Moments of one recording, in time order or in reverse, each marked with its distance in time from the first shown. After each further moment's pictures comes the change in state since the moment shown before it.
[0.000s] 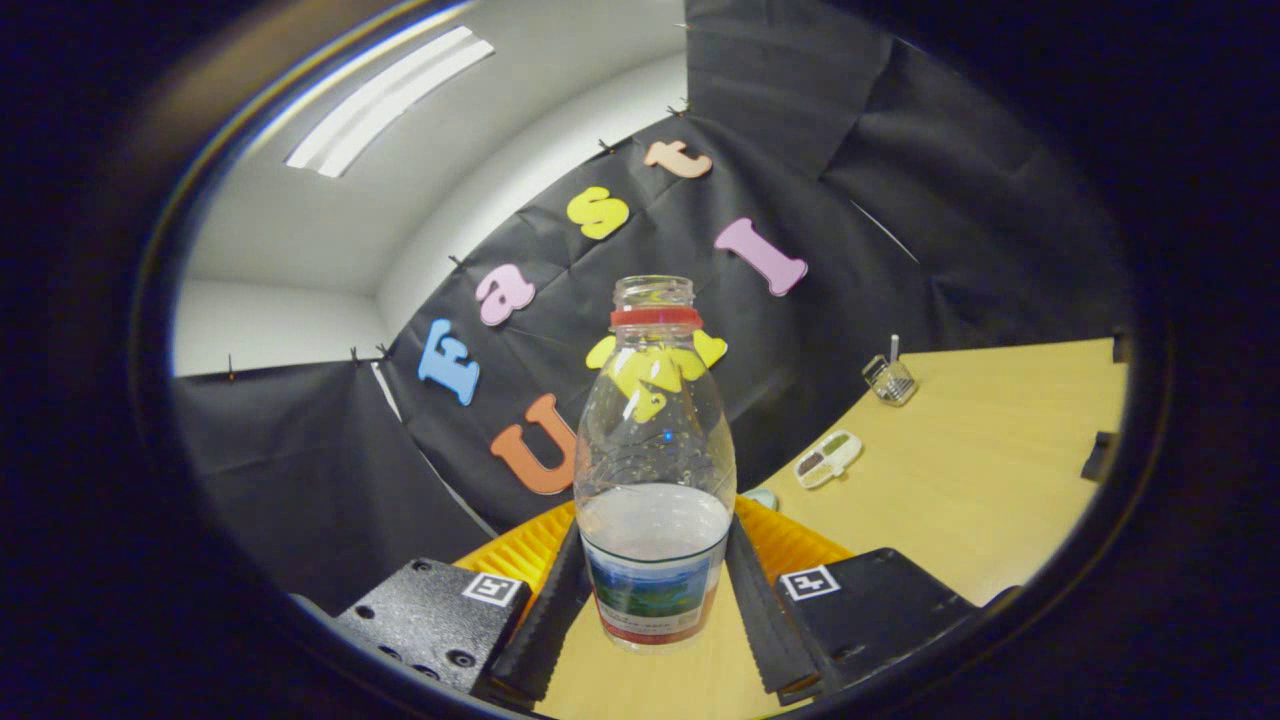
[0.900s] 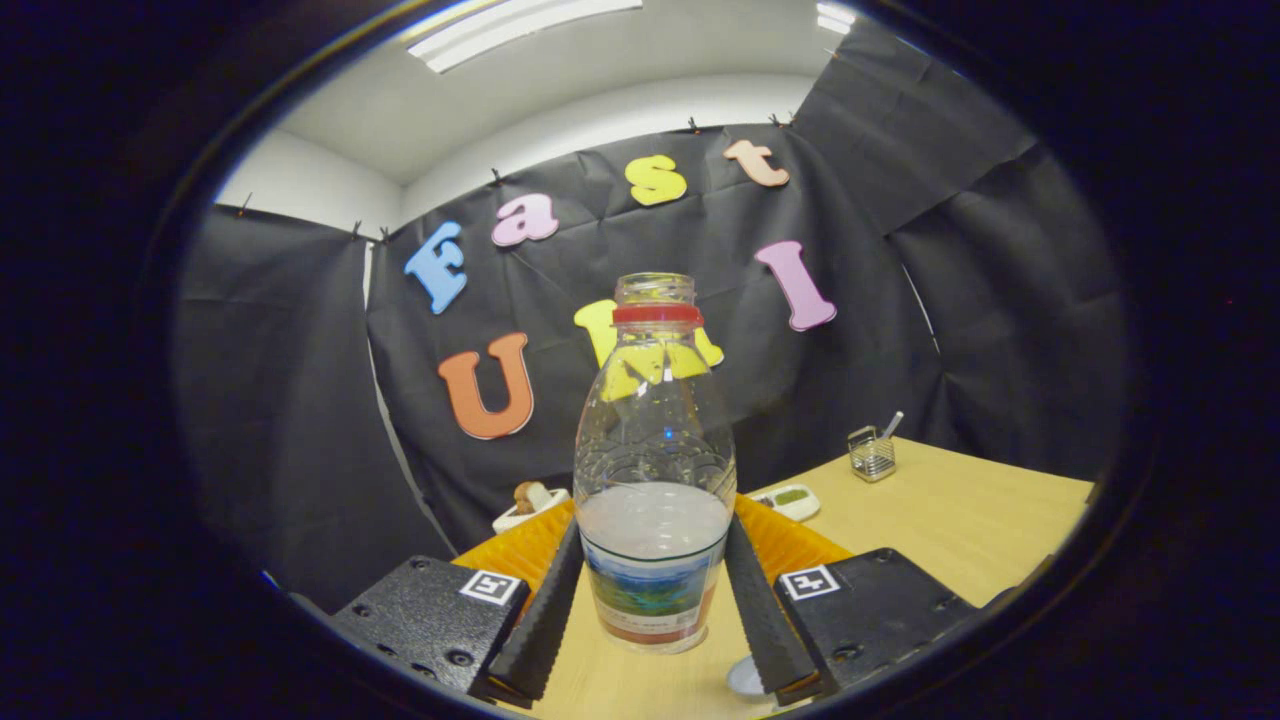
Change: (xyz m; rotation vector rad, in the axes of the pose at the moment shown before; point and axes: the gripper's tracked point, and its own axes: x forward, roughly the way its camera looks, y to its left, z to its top) arm 0.093 -0.024 -0.032 -0.348 0.059 -0.103
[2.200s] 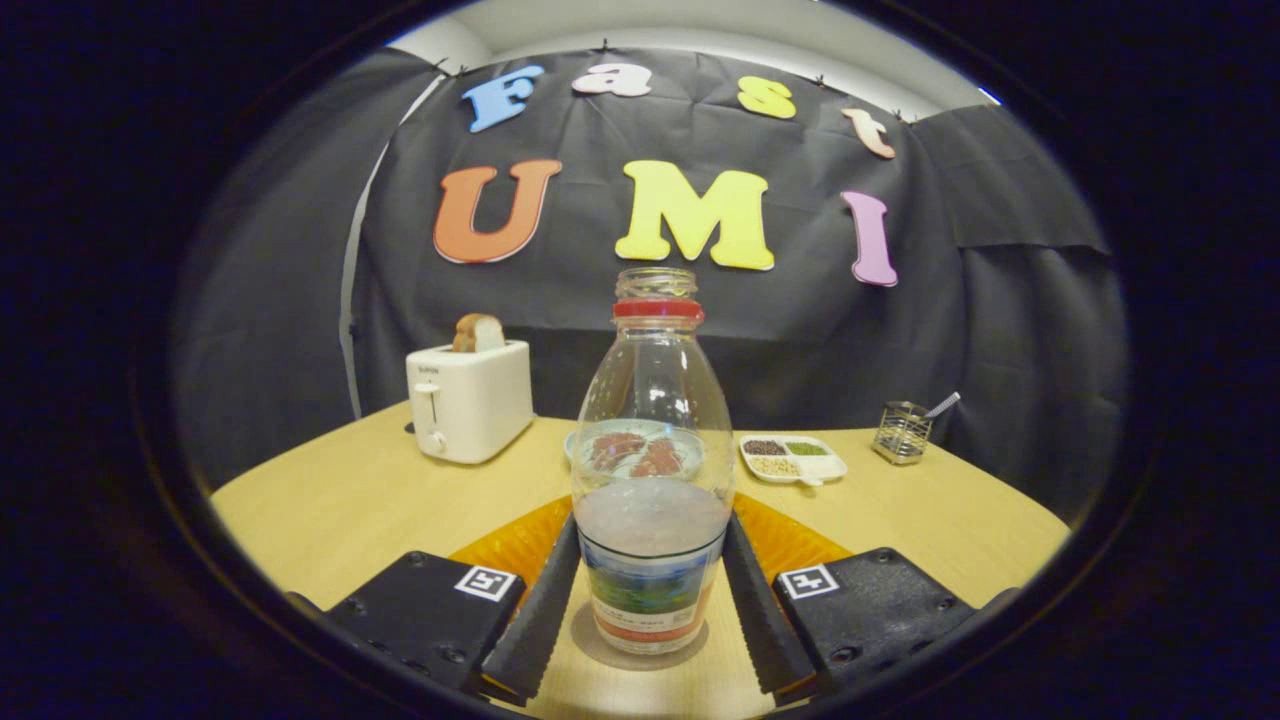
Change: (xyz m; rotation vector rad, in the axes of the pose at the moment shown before) arm 0.133 0.023 -0.198 -0.385 0.231 -0.068
